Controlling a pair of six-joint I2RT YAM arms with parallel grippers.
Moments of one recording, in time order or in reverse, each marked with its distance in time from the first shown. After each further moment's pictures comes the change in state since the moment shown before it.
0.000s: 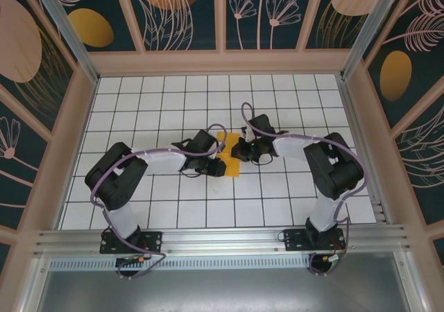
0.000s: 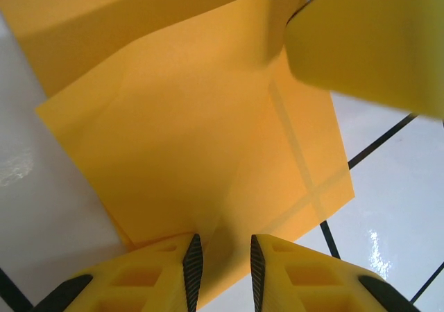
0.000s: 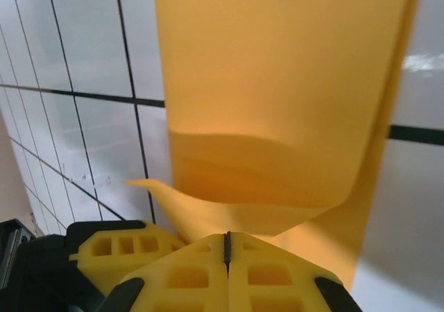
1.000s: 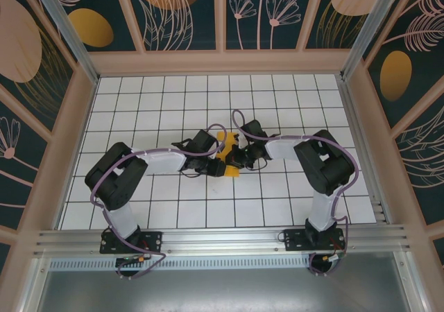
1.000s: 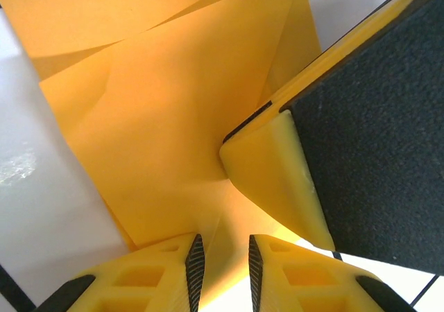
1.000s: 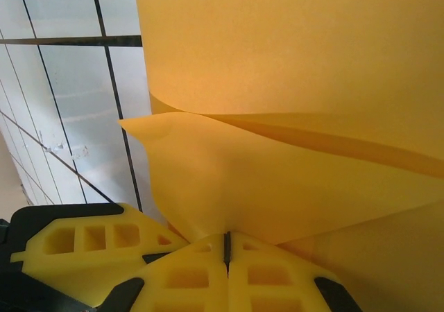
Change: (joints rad) left arm 0.000 0.000 0.000 0.000 -0.004 0.000; right arm 0.056 0.072 0.006 0.014 -0.032 0.008
